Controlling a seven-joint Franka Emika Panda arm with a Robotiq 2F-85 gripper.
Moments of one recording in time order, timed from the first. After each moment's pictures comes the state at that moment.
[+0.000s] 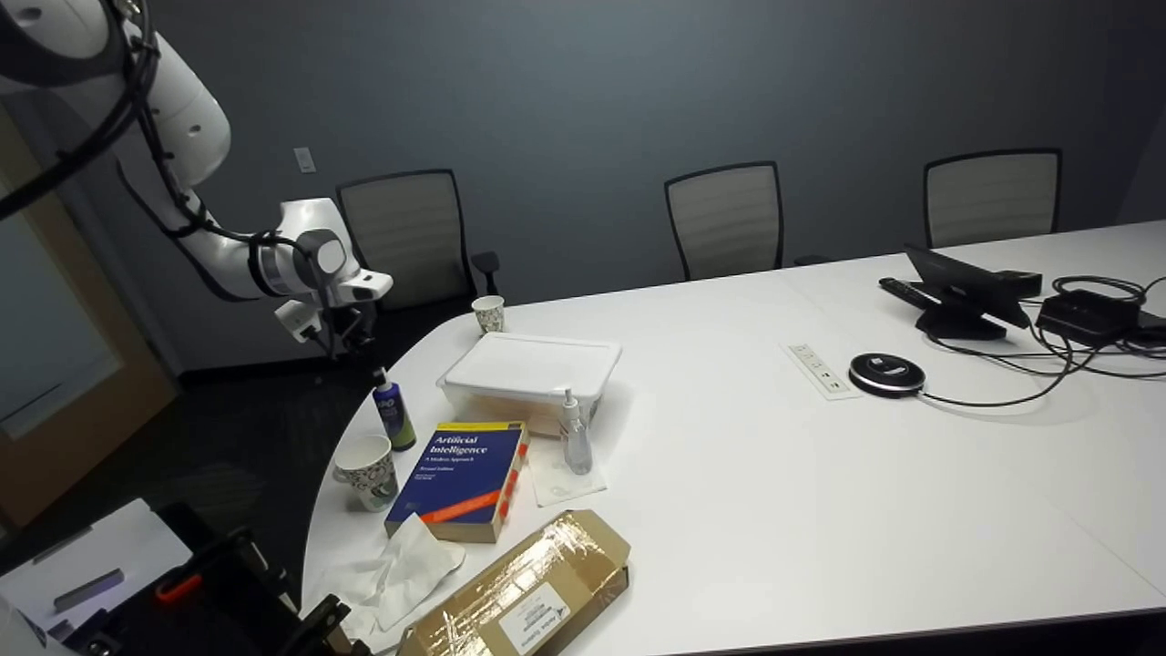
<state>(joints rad) 0.38 0.58 0.08 -2.06 -0.14 2.65 0.81</state>
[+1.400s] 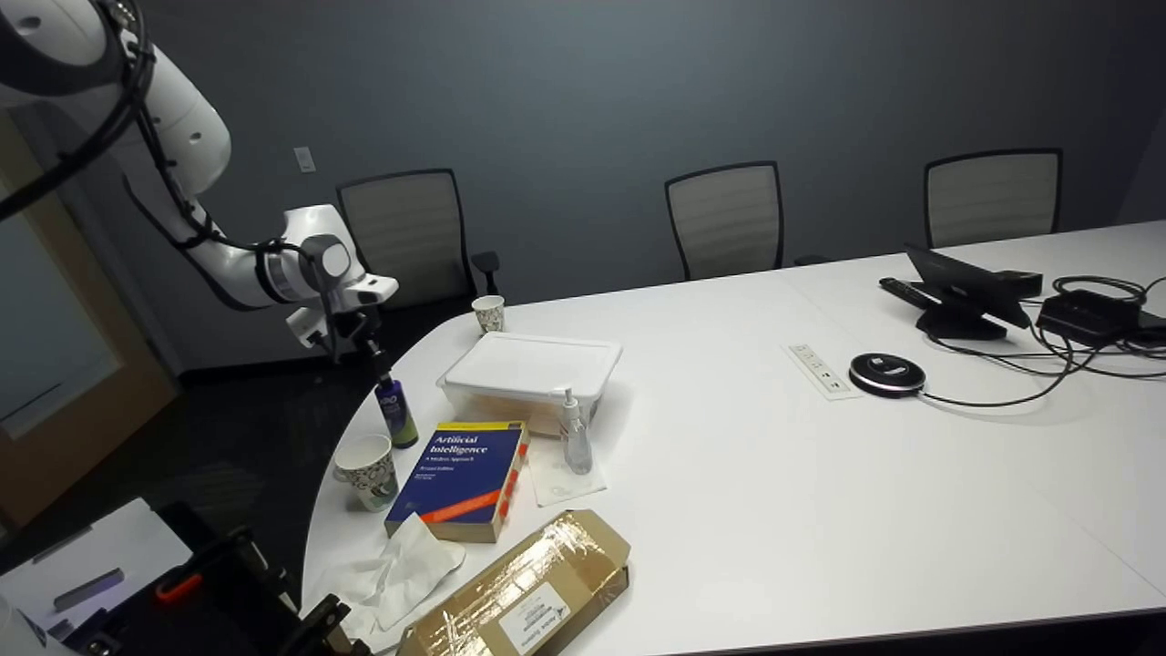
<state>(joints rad) 0.50 0.62 -0.05 -2.02 -0.15 2.65 0.87</state>
